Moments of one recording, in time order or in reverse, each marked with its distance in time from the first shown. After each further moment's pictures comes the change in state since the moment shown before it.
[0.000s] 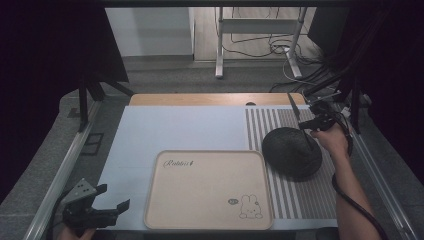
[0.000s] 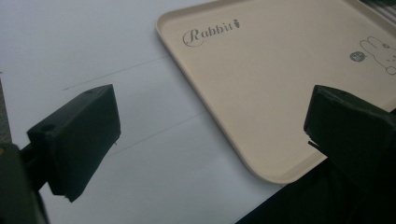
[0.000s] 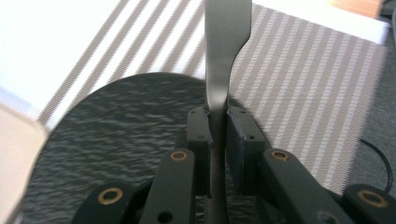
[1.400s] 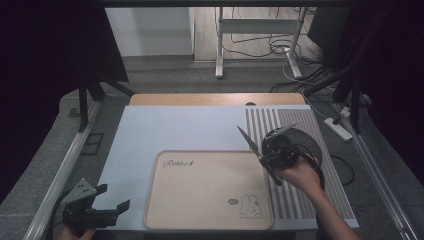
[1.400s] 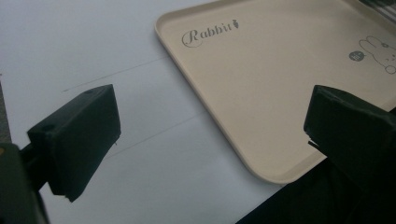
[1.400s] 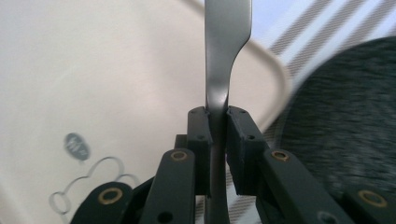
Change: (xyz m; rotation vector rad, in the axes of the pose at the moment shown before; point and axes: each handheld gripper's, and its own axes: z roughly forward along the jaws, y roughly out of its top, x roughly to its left) left arm 0.000 0.000 0.000 -0.002 -0.001 0.007; right arm 0.162 -0.047 -0.010 0.085 0.211 -0.226
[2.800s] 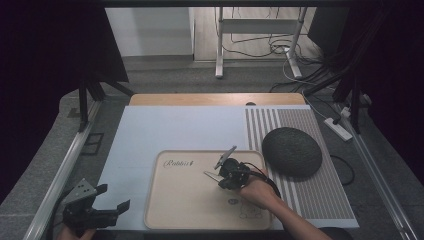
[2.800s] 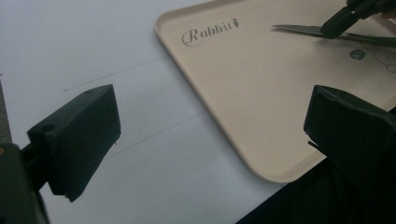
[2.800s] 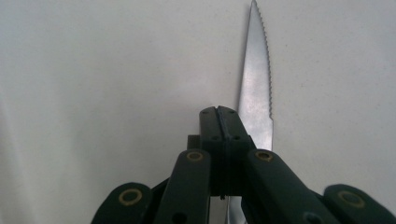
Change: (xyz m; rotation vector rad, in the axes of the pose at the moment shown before) left arm 0.000 0.000 0.000 0.003 0.002 0.005; right arm 0.103 0.022 0.092 0.108 0.151 -0.338
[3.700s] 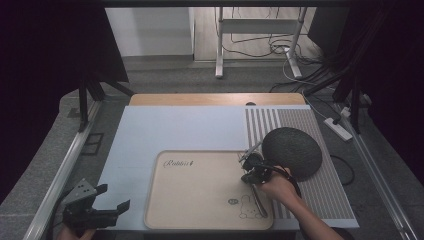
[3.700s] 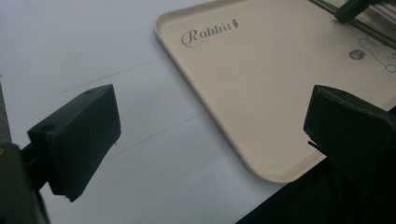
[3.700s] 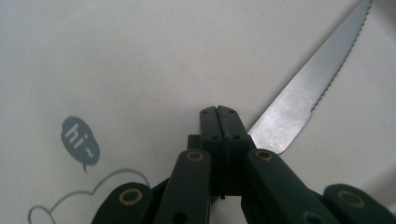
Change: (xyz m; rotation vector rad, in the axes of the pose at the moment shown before) left arm 0.000 0.000 0.000 -0.003 -0.001 0.001; right arm -0.043 -0.048 -0.023 0.028 -0.084 0.147
